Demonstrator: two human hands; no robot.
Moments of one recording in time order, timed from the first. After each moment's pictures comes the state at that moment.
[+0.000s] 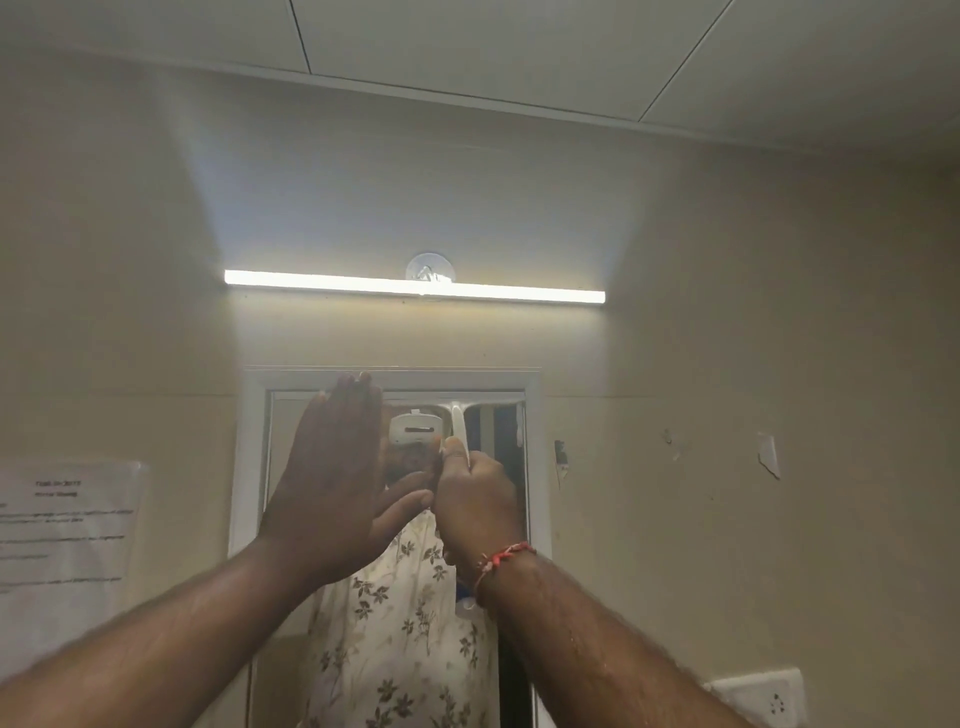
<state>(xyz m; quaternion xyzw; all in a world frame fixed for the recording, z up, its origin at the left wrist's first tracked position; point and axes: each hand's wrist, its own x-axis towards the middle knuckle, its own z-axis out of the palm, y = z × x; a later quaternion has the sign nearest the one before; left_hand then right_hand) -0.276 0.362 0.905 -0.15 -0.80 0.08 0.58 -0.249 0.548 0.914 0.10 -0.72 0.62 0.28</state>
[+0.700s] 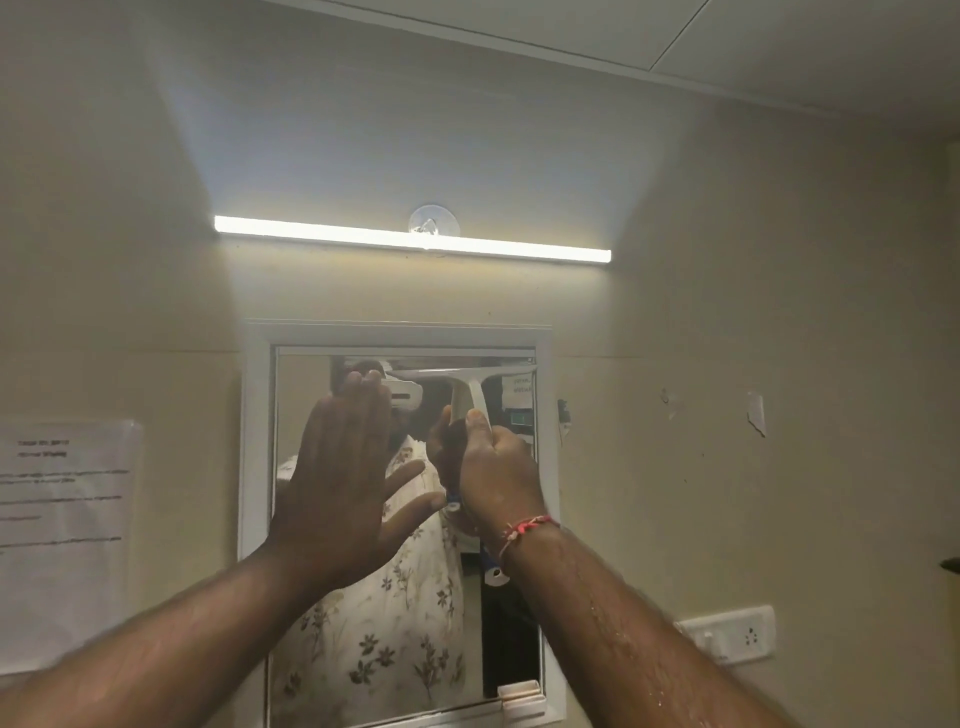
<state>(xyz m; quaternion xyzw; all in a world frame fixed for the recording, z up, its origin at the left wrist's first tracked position) -0.280 0.350 0.858 -0.17 -0.82 0.05 0.55 -0.257 0.544 0.894 0.09 -0.70 0.64 0.30</state>
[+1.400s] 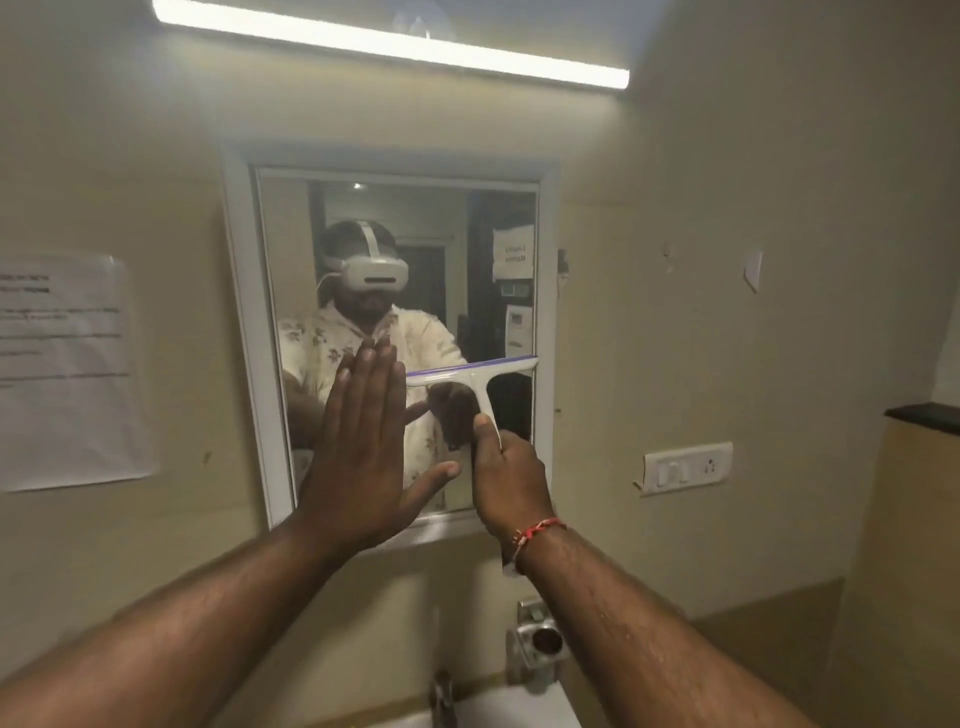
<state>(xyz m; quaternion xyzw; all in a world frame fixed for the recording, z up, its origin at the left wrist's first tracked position) -0.252 0.360 0.720 -0.22 -0.84 0.02 0.50 -0.215 0.548 0.729 0.00 -0.78 0.58 0.23</state>
